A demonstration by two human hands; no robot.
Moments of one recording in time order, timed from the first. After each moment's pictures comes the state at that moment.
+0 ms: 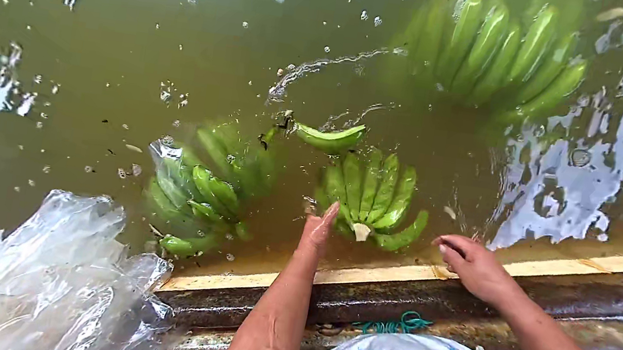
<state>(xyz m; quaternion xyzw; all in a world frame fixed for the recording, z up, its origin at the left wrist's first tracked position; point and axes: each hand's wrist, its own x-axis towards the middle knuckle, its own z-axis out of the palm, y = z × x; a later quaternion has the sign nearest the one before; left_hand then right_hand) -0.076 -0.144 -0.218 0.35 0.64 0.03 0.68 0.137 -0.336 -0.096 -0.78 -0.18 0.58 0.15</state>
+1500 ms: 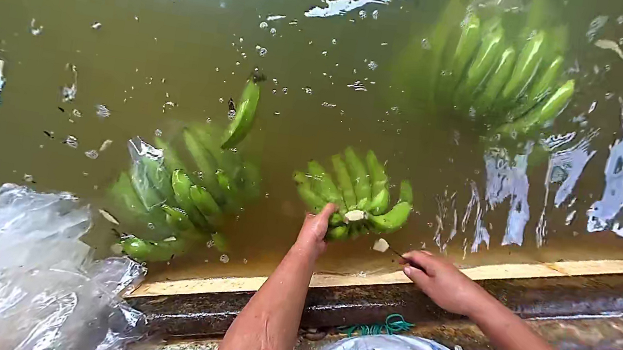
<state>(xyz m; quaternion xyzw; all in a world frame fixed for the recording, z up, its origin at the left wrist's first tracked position) -0.043 -0.138 -0.207 0.24 0.70 -0.08 0.67 0.124 -0.308 -0.079 -0.69 -0.26 0.67 0.06</state>
